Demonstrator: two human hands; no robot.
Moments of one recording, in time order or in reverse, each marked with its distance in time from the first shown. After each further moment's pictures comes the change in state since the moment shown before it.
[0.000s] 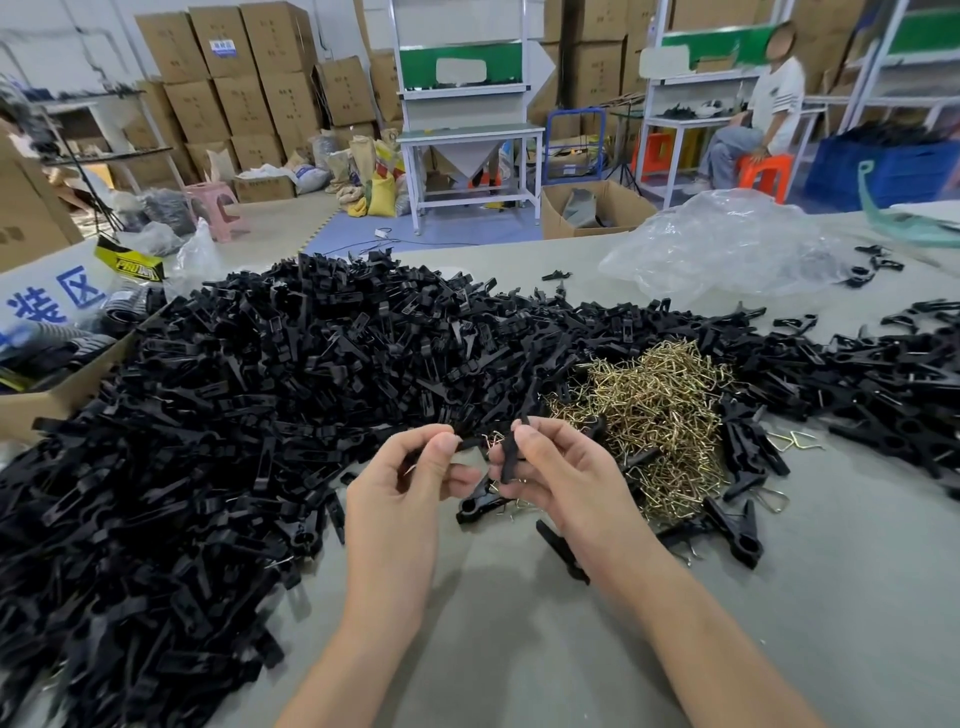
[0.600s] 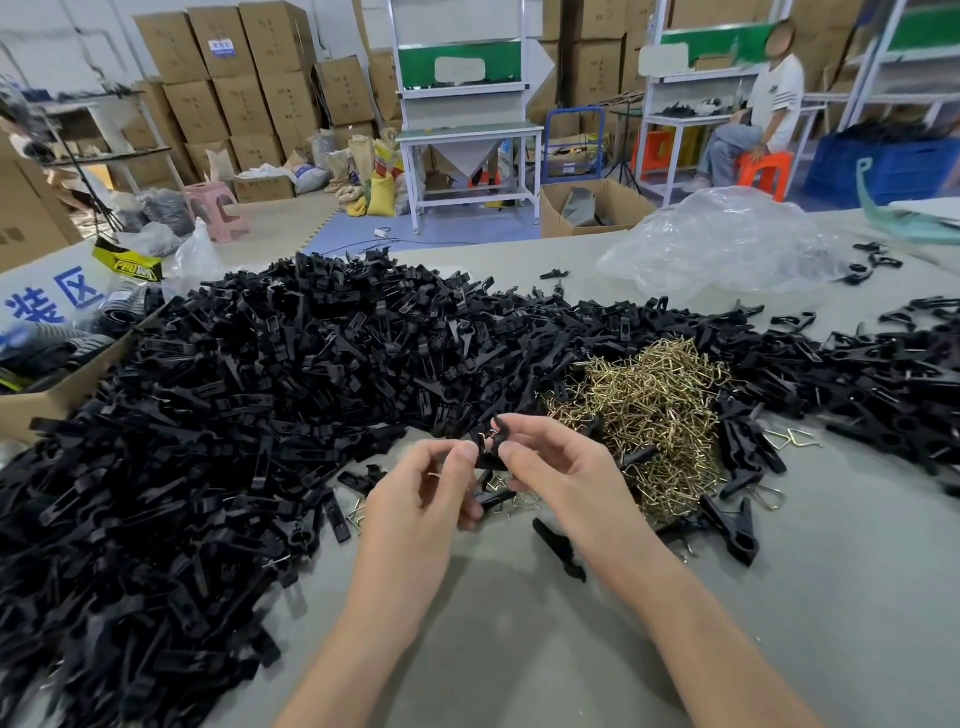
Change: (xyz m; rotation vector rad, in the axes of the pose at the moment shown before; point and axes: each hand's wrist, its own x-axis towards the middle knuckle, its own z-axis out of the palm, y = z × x) left_hand -0.004 -0.009 -0.003 0.197 -0.176 0.025; right_hand -0.004 -0.005 -0.003 -0.317 -0.019 -0.095
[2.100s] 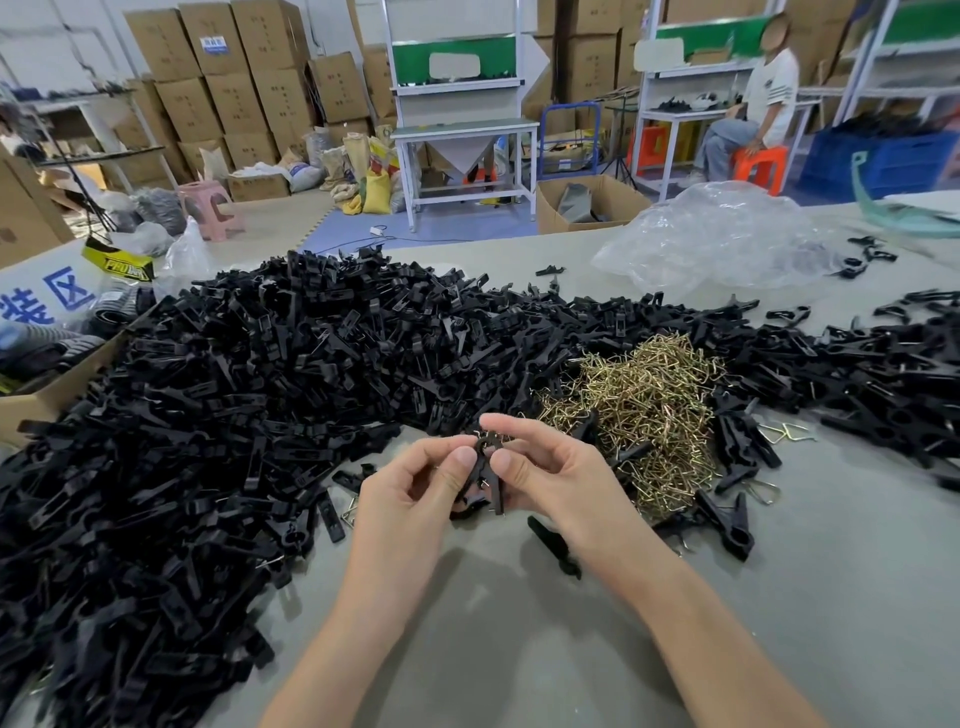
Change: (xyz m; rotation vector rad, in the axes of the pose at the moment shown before) left_hand 0.005 -0.001 -0.003 -0.023 -0.041 0.020; right_hand -0.003 -0.003 -0.001 0.110 -0.113 0.059
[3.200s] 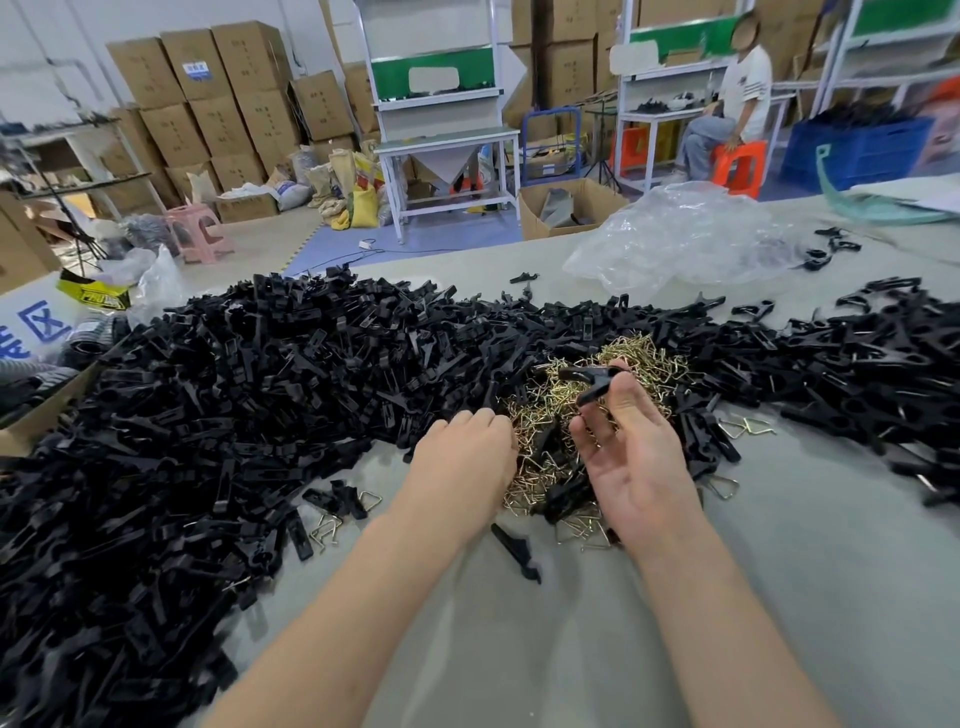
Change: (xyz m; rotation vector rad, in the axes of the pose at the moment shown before) left_hand 0.057 0.007 0.068 1.206 -0.325 0.386; right_hand 0.004 -0.026 -0.058 0.719 0.528 -0.034
